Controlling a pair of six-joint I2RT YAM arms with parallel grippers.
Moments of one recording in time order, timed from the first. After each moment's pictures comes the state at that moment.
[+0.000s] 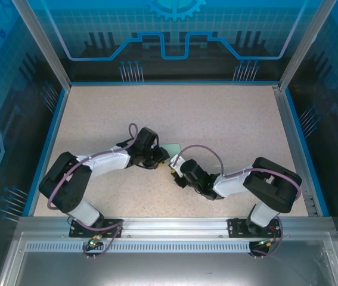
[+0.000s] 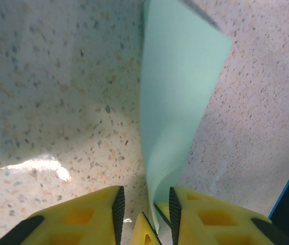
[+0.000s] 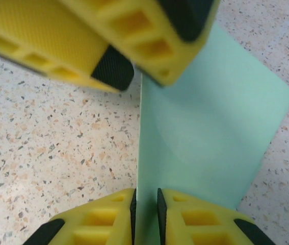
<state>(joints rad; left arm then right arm) -0.56 1.58 0.83 -0.21 0.28 -1.19 0.97 1.63 0.50 0.48 0.24 0.01</state>
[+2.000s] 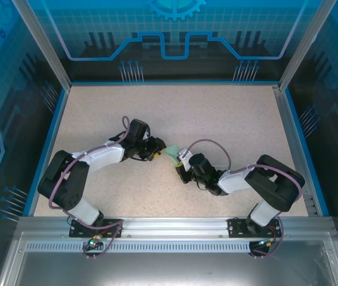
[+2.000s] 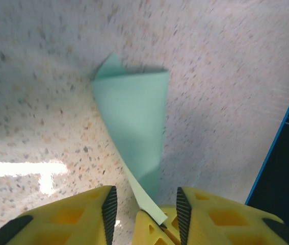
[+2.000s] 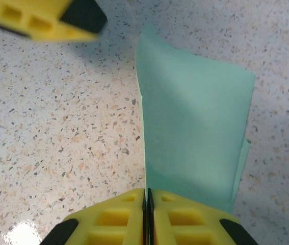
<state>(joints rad) -0.44 1.57 0.86 -0.17 0.39 -1.11 0.83 1.62 0.46 0.55 0.04 0.16</state>
